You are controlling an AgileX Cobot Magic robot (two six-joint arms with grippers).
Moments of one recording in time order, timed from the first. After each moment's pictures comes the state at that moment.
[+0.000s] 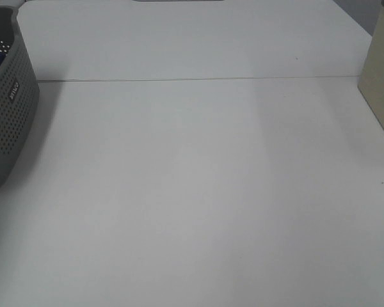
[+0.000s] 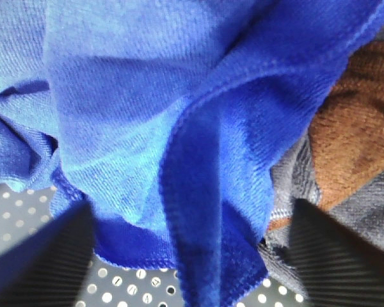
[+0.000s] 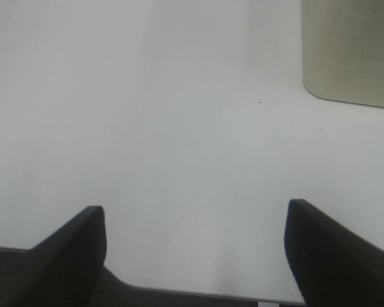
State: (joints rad) left arm 0.15 2.11 -1.58 0.57 0.80 0.98; right arm -0.07 0.00 -0.46 0.15 1.12 -0.19
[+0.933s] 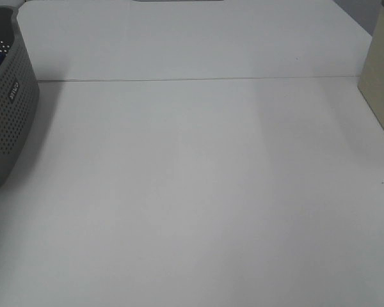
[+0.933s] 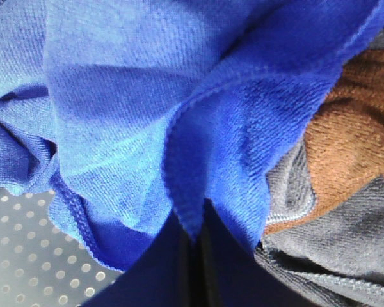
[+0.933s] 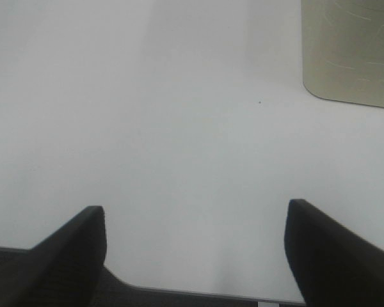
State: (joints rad) left arm 0.15 2.11 -1.58 0.57 0.80 0.98; right arm -0.07 0.00 -0.46 0.15 1.12 -0.19
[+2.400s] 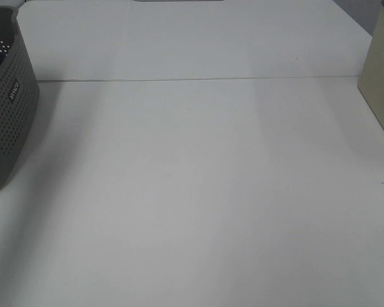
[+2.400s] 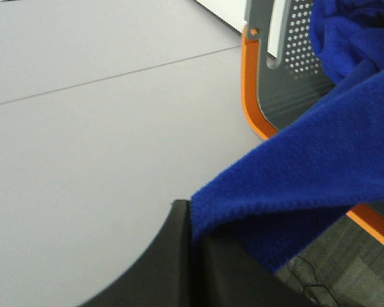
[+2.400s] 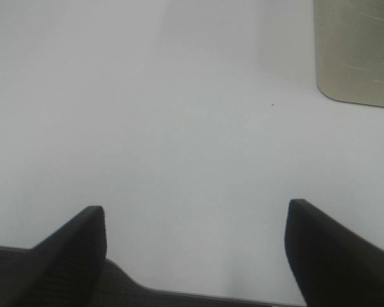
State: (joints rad) left arm -0.08 1.49 -1.62 0.65 0.83 0.97; right arm -0.07 0.00 -0.46 0.19 1.11 -0.19
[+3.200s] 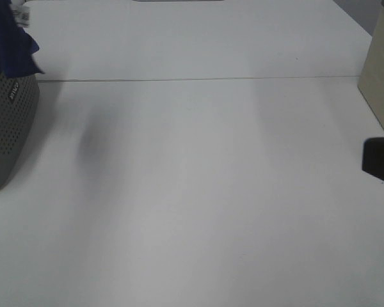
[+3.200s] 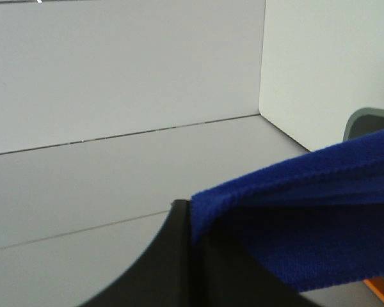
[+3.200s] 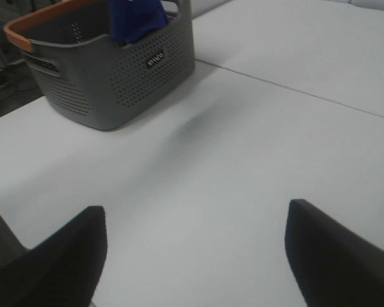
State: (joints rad) left arm -0.41 1.48 -1.81 0.67 0.81 0.97; right arm -0.07 0.49 -0.46 1.10 0.87 -1.13
